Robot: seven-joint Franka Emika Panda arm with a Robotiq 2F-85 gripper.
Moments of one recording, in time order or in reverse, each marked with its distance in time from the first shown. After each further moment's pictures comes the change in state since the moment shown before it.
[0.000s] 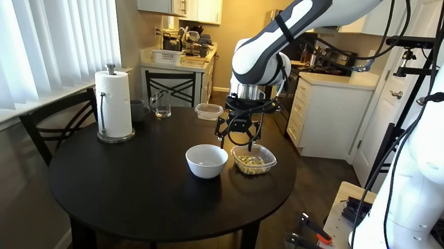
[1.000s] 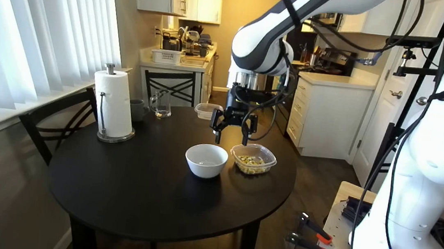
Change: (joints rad) arm -0.001 -0.067 0.047 0.005 0.084 -0.060 -0.292
